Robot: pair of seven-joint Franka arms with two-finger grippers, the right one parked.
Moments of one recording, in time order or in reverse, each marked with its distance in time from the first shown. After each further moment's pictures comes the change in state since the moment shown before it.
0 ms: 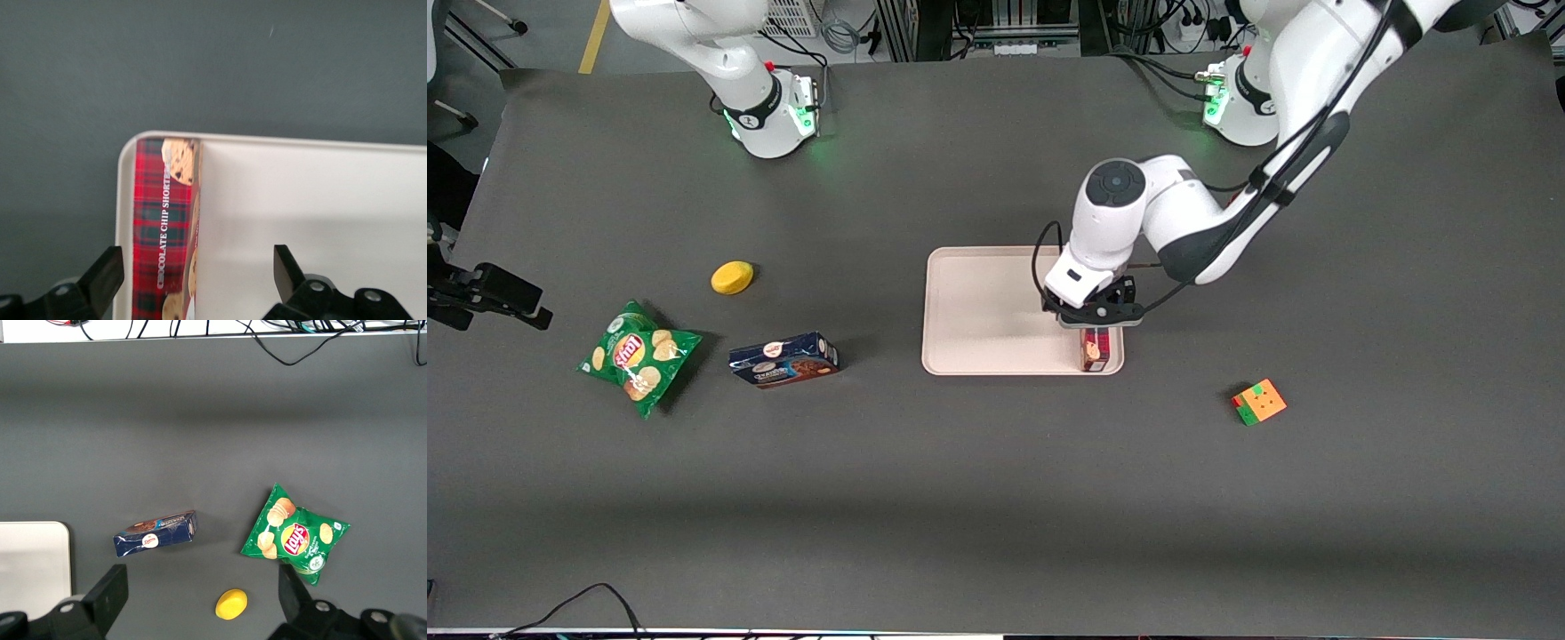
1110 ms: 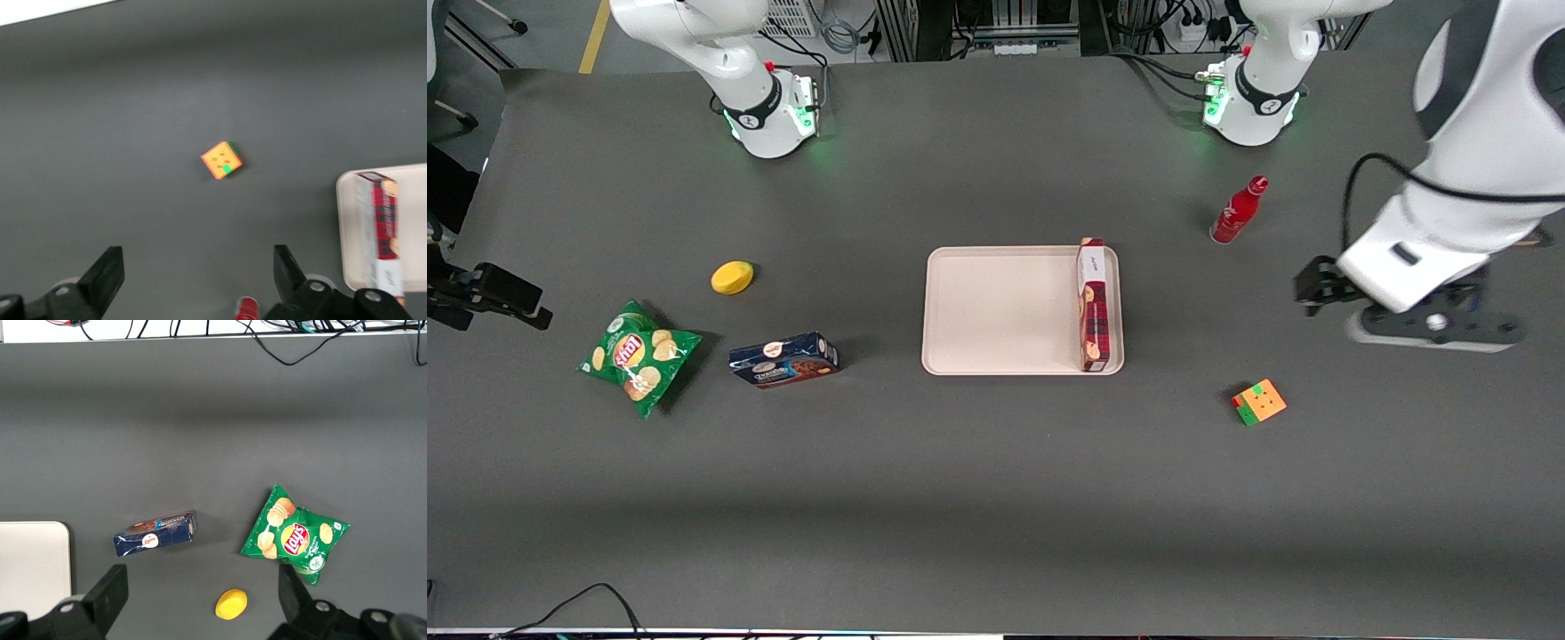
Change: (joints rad) arm -0.123 -0.394 0.617 0.496 -0.498 -0.676 1.046
